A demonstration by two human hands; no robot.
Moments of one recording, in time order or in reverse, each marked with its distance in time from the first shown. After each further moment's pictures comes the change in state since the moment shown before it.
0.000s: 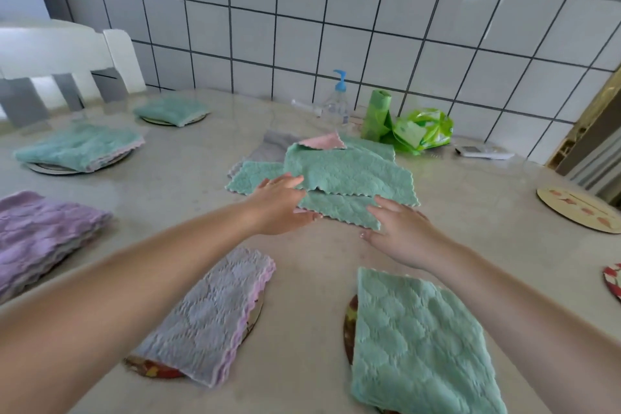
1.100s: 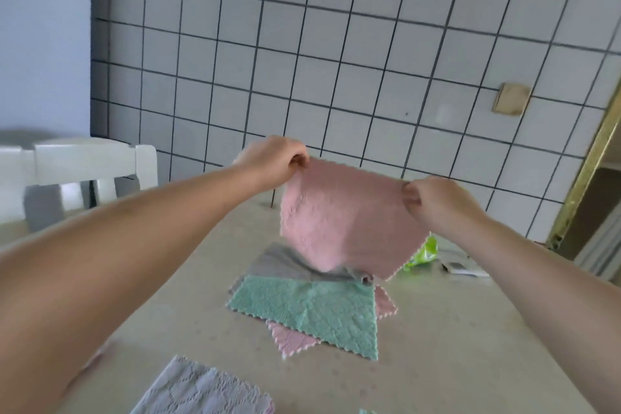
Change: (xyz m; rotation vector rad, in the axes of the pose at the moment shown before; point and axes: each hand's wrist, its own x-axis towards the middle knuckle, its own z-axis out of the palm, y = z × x) left_hand 0.016 -0.045 -0.225 -0.161 0.710 0.053; right_hand 0.031 -0.009 -0.208 -0.177 0.622 0.036
